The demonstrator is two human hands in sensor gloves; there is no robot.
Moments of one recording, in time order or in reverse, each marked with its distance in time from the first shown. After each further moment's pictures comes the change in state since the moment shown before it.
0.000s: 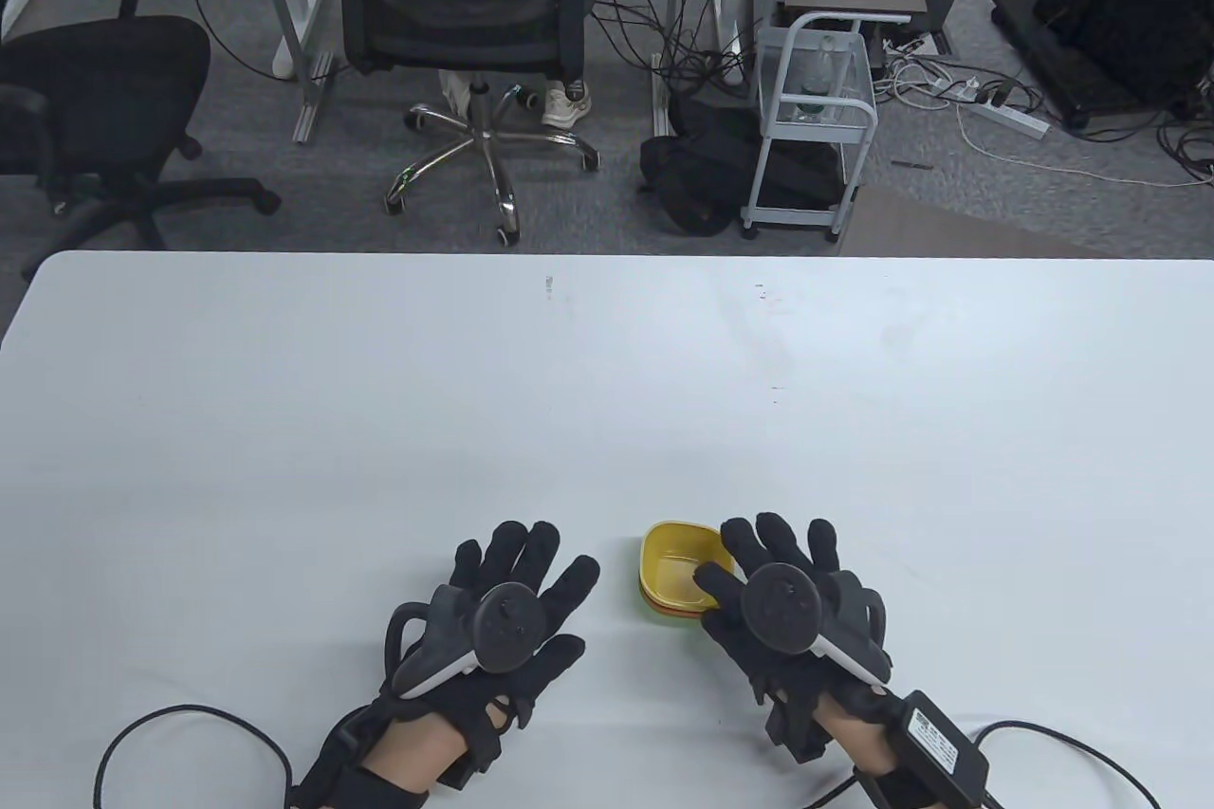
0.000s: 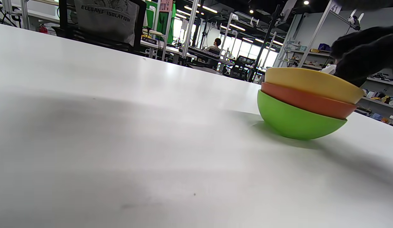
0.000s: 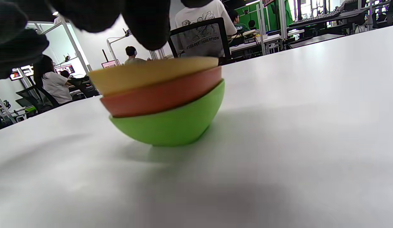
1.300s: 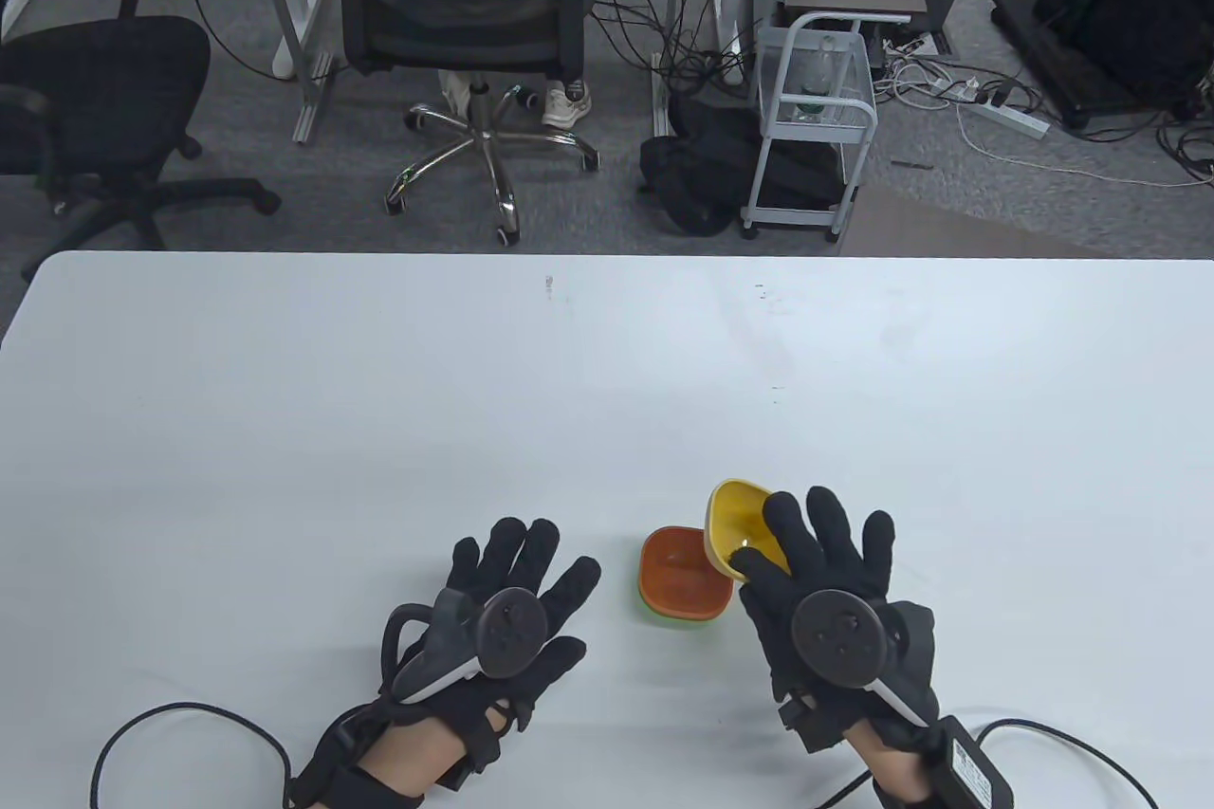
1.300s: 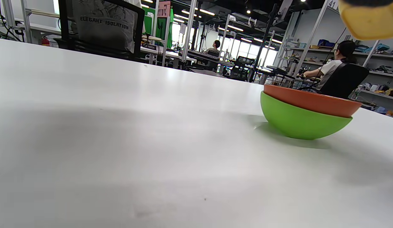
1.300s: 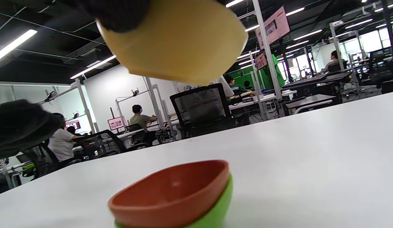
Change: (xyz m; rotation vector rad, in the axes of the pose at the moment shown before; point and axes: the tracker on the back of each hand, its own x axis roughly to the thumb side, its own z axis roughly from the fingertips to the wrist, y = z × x) left_hand 0.001 0.001 0.003 0.005 0.008 -0.052; right_hand 0.018 -0.034 0.028 -0.272 -0.046 -0.026
